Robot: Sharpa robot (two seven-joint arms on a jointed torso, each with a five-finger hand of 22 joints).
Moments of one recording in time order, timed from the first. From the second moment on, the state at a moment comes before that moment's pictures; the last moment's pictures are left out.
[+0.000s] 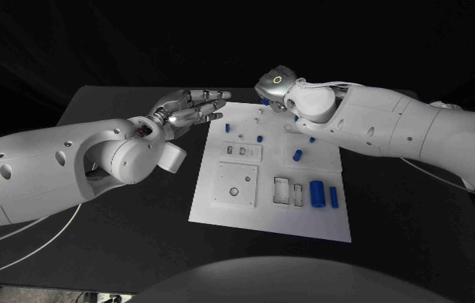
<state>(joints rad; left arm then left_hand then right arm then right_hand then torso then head) 1.33 -0.89 -0.22 1.70 -0.06 -0.24 0.28 1.62 0.20 -0.10 0.26 0.54 0.63 0.15 0.14 0.06 0.13 0.14 0.31 0.05 0.14 0.15 0.27 0.04 0.16 0.19 0.29 0.13 0.05 1.30 -0.47 -0.20 1.09 -2.14 -0.24 -0.23 1.37 -0.03 0.27 -0.09 0.37 1.00 0.08 0.28 0.49 1.47 0.03 1.57 1.31 1.46 -0.03 1.57 1.31 0.07 1.38 0.08 1.31 1.31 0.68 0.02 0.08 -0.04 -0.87</state>
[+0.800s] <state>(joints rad) 1.33 -0.89 -0.22 1.70 -0.06 -0.24 0.28 1.62 0.20 -0.10 0.26 0.54 0.63 0.15 0.14 0.06 0.13 0.14 0.31 0.05 0.14 0.15 0.28 0.05 0.16 0.19 0.29 0.13 0.05 1.28 -0.46 -0.20 1.08 -2.14 -0.23 -0.20 1.37 -0.04 0.27 -0.09 0.36 0.99 0.08 0.27 0.61 1.47 0.02 1.57 1.31 1.47 -0.03 1.57 1.31 0.07 1.38 0.08 1.31 1.31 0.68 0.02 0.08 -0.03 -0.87</state>
